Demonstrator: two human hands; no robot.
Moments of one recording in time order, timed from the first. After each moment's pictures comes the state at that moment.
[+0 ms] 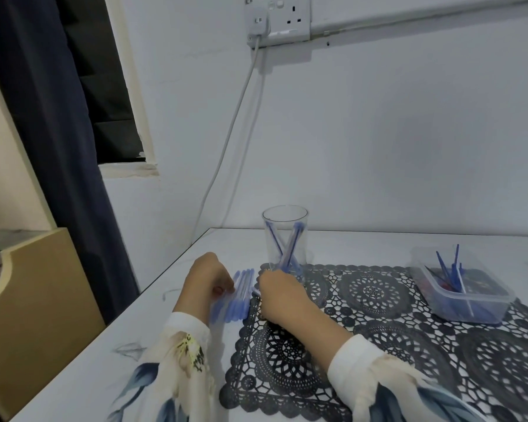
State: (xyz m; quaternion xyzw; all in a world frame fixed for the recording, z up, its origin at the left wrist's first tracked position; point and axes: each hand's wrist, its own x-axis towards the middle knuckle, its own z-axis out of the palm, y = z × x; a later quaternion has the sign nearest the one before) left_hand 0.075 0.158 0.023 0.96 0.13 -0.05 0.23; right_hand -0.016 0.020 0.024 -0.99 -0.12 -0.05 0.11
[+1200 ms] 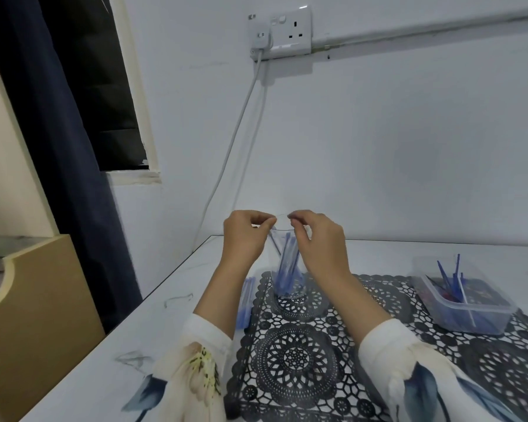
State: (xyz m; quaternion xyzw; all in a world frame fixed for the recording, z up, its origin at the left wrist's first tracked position) left_hand 0.038 0.096 0.087 0.81 -0.11 0.27 0.50; right_hand 0.020 -0.037 0.061 -0.82 -0.10 -0.43 0.35
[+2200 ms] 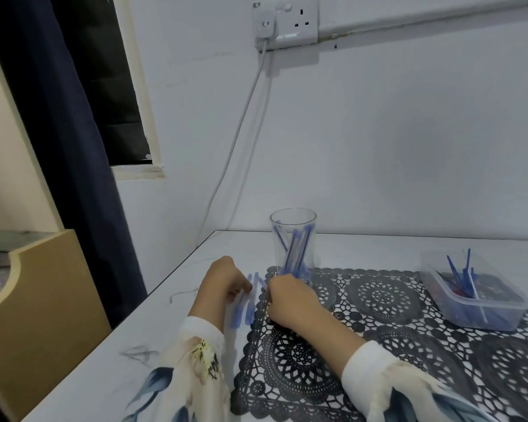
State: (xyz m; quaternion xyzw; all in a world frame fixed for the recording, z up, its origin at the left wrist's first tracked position) left_hand 0.073 0.146 0.019 0.95 0.09 -0.05 0.29; right_hand -0.006 0.017 0.016 -0.98 -0.11 -0.04 0.14
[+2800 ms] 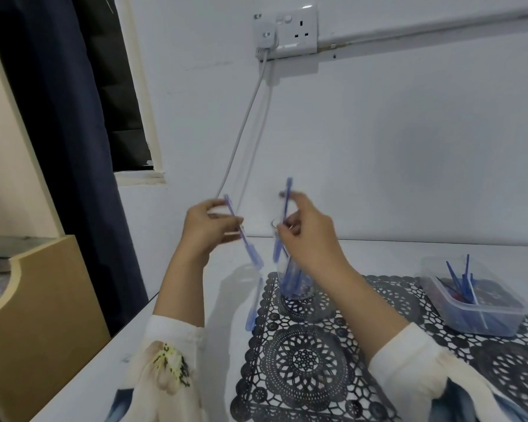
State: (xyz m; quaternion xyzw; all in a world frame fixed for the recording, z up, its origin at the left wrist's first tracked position) left_hand 0.035 0.159 0.108 0.69 -0.05 0.14 0.71; right_hand -0.018 -0.005 0.098 -0.82 -0.14 -0.30 0.47
